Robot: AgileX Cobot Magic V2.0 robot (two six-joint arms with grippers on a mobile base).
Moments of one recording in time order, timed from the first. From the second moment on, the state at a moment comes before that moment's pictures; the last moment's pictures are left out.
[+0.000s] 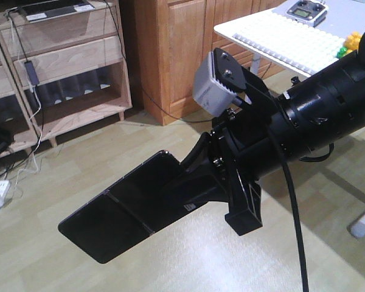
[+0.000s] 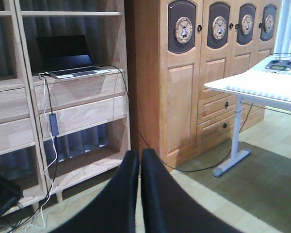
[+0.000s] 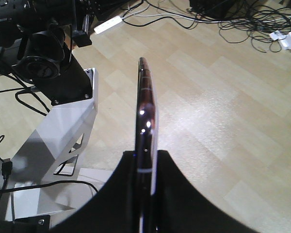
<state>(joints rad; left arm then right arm) -0.03 -0.02 0.03 -0.03 0.07 0.04 0.47 1.41 -1.29 0.88 1.24 -1.05</state>
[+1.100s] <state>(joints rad) -0.03 -0.02 0.03 -0.03 0.07 0.04 0.47 1.41 -1.29 0.88 1.24 -1.05</state>
